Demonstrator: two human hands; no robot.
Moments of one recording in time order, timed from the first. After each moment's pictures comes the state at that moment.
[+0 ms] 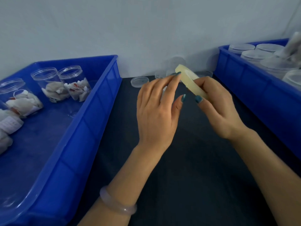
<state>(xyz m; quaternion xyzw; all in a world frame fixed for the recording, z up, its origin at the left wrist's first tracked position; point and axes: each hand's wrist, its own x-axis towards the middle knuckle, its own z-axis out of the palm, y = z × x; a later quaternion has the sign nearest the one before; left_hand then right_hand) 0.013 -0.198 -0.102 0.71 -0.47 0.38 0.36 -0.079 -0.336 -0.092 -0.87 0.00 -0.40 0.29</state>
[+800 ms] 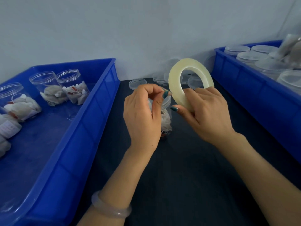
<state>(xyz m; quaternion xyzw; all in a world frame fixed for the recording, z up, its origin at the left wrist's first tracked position) 0.018 -0.187 -0.095 0.68 -0.39 0.30 0.54 -0.069 -0.325 -0.099 -0.89 0.04 -0.46 0.00</state>
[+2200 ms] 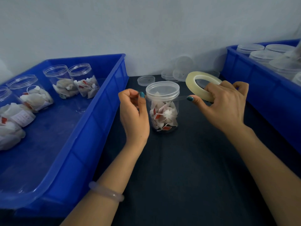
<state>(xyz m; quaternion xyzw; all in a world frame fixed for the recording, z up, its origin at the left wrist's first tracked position) 0.055 -0.169 -0.126 0.72 -0.26 0.23 0.61 -0.056 -0.355 -0.114 -0.87 0.20 -0.44 0.01</state>
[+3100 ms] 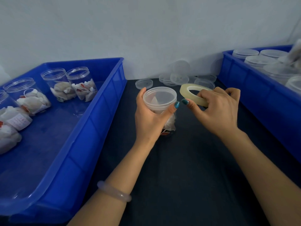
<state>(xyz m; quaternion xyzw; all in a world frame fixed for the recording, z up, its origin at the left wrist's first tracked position) 0.040 -0.194 -0.126 0.71 -0.29 0.02 0.64 -0.056 -0.349 -0.113 -0.88 0.20 -0.42 0.05</state>
